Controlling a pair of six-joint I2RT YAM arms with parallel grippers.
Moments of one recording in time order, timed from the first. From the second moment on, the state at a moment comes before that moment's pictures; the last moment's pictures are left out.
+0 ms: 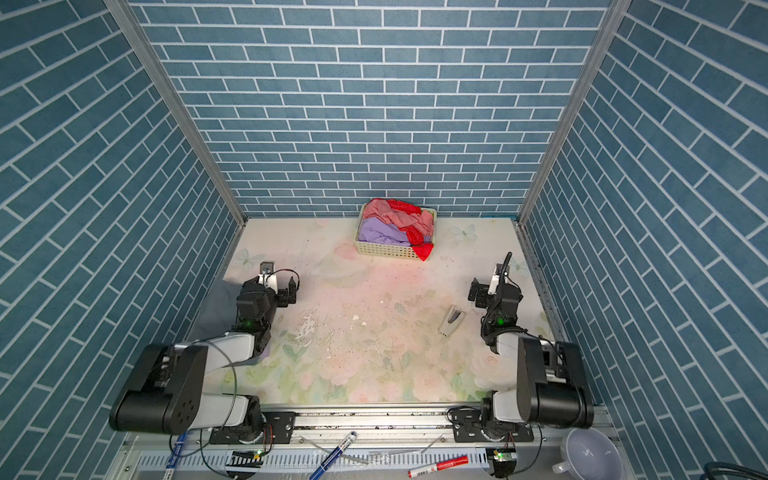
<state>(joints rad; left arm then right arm) -0.10 1.28 0.35 0.69 -0.19 0.11 -0.05 1.31 0.36 0.62 0.00 0.04</state>
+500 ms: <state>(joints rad) -0.34 1.00 0.63 0.15 0.00 -0.51 0.17 1.08 0.65 0.09 -0.26 0.53</state>
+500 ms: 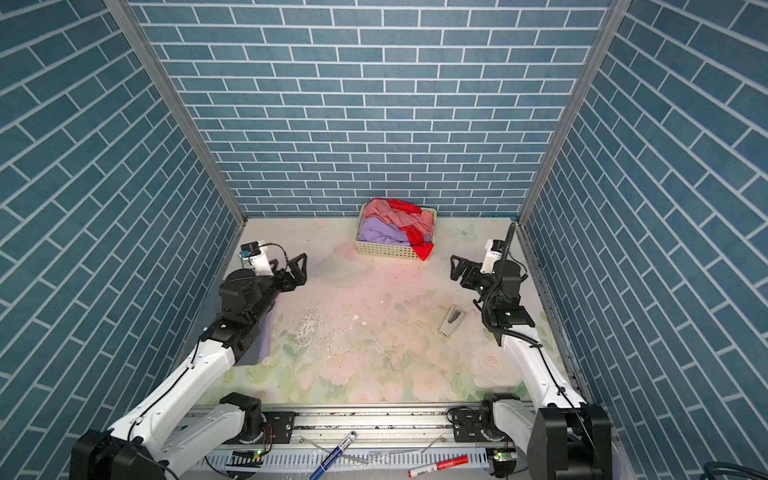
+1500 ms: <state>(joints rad) -0.53 1.50 1.05 0.13 0.14 -0.53 0.48 1.62 1.17 0.11 -0.01 0.46</state>
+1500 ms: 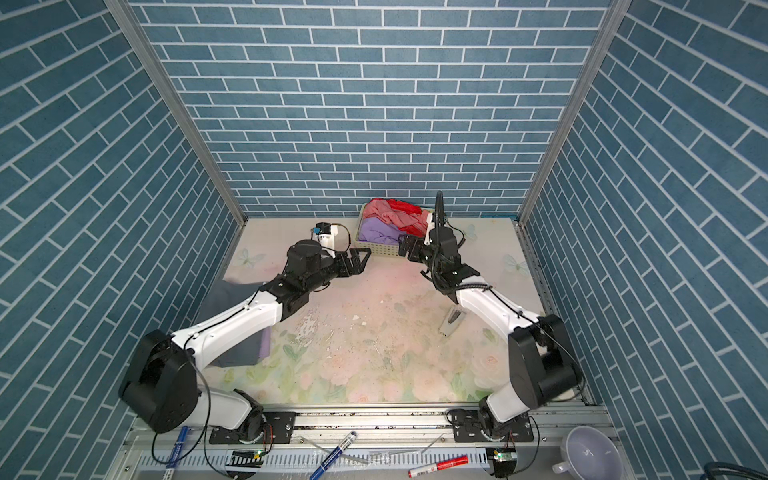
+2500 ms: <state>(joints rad) -0.39 1.89 1.30 0.08 0.31 -0.39 0.46 2.48 2.03 0.02 -0.08 0.22</state>
